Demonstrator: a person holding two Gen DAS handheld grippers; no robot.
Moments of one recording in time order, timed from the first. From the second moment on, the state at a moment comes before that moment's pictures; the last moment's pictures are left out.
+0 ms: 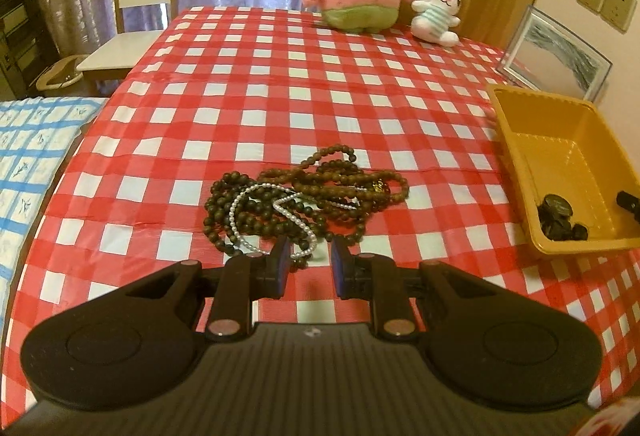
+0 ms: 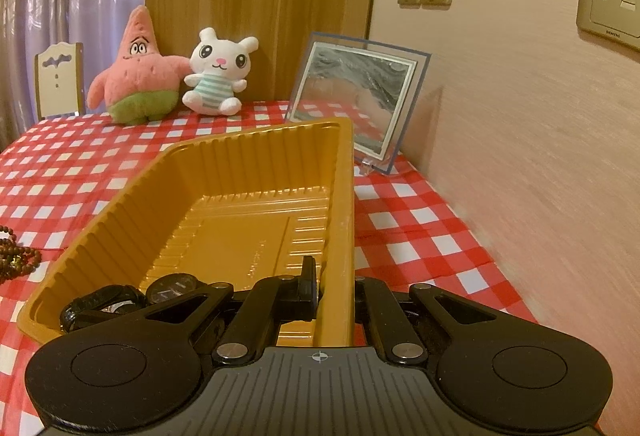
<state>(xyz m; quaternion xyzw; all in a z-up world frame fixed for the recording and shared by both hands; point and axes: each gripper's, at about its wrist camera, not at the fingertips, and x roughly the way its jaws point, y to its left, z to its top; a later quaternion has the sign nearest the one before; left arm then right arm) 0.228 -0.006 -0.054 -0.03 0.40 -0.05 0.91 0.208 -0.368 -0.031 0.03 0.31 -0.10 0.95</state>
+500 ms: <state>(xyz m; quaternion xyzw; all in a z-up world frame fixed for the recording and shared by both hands) 0.262 -0.004 -0.075 -0.07 0.42 -0.03 0.91 0.207 -0.369 -0.030 0.03 0.31 -0.10 0.95</state>
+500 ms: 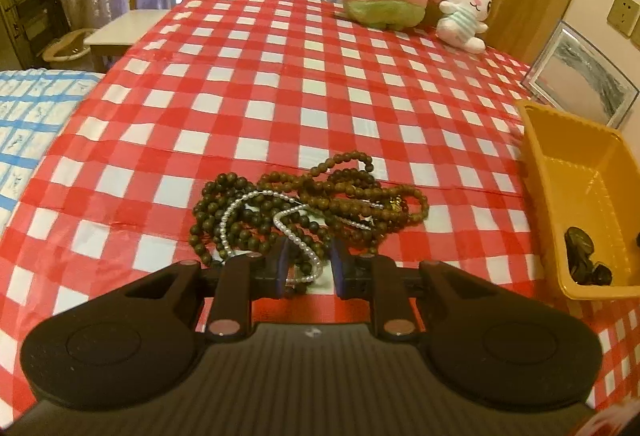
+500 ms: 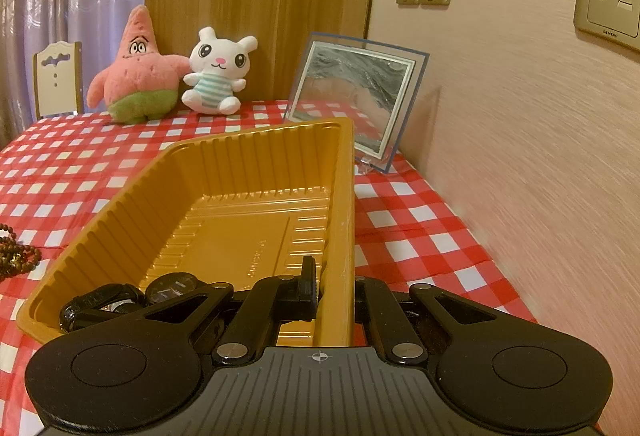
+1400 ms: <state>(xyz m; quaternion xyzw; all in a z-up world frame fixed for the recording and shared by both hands) 0.234 0.005 0.059 -0.10 0.32 -0.13 0.93 0.208 -0.372 -0.031 0.04 0.30 -0.10 0.95</state>
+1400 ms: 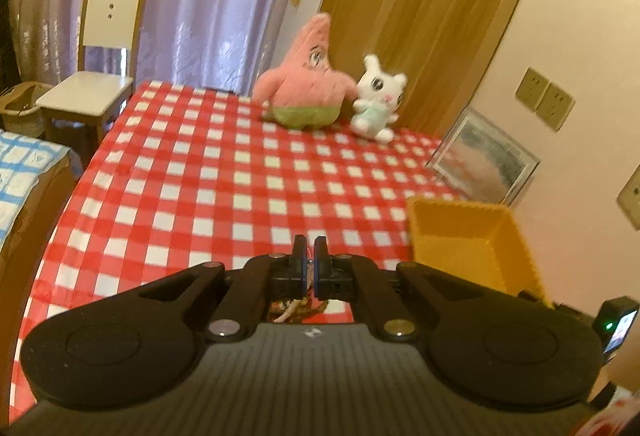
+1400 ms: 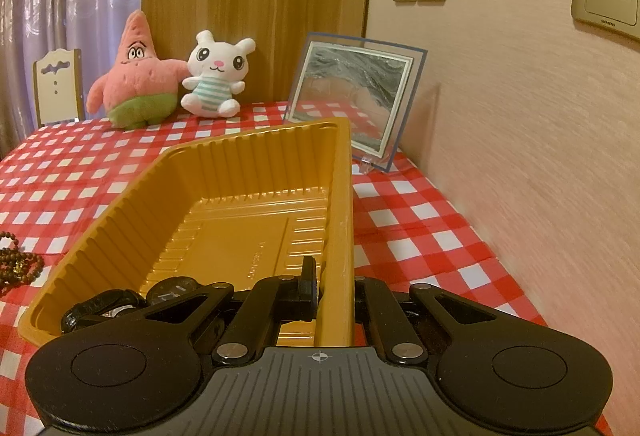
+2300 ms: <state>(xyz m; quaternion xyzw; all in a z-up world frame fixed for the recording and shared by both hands) 0.251 -0.088 0.106 -0.09 0.28 -0.26 0.92 0.209 -0.371 -0.030 0.05 0.30 -0.10 0.95</state>
